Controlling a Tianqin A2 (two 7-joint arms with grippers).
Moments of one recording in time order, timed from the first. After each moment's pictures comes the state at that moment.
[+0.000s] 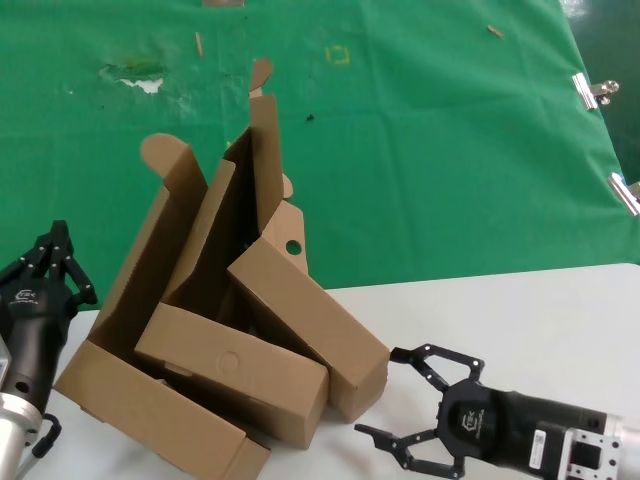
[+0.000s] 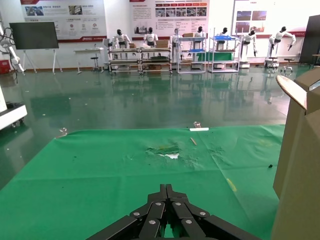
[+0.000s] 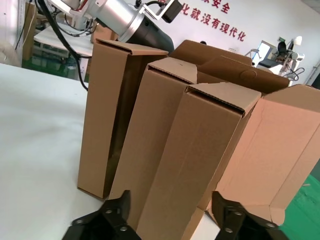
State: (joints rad) left arm 0.00 -0.30 1.60 -1.60 -1.80 0.00 0.00; right arm 0.09 0.51 -1.63 1.24 1.96 -1.11 -0.84
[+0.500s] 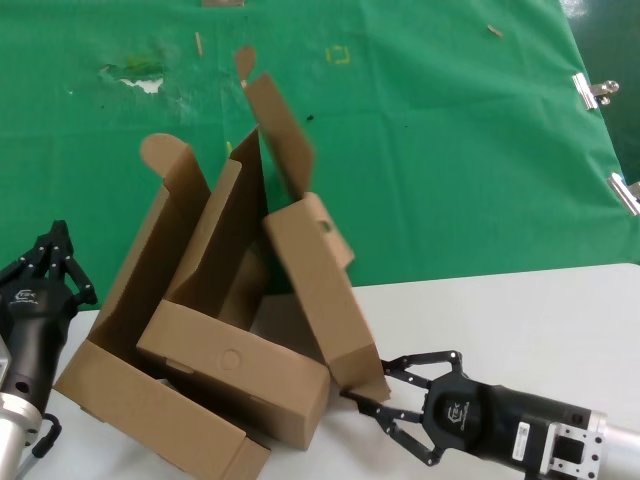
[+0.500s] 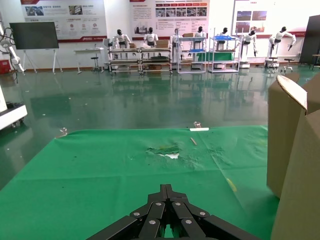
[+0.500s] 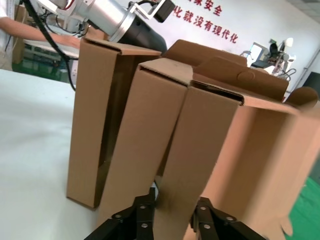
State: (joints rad) left arm 0.00 -0.30 1.60 -1.60 -1.80 0.00 0.00; right arm 0.11 0.47 -1.64 1.23 1.97 -1.08 -0.85
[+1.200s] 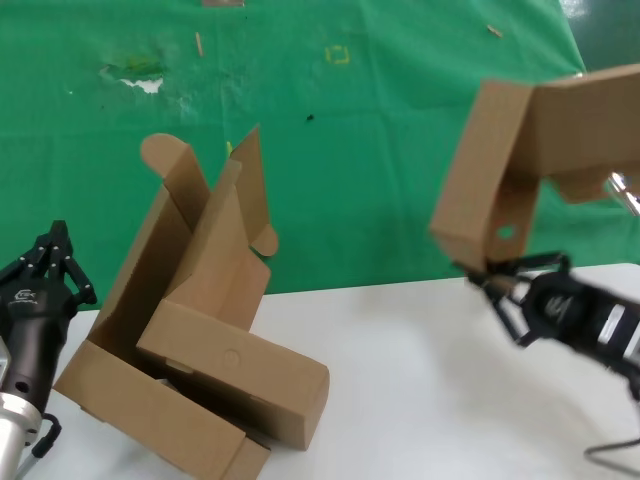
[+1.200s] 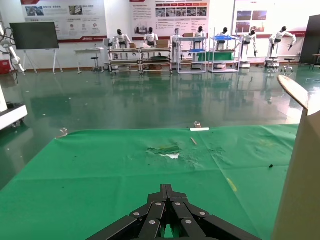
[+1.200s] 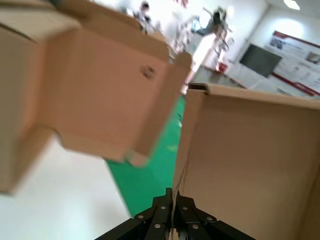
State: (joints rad) left arm 0.00 -0.30 1.60 -1.60 -1.80 0.00 0.00; right arm 0.12 0.59 -1.50 1.33 1.97 -0.91 -0.67
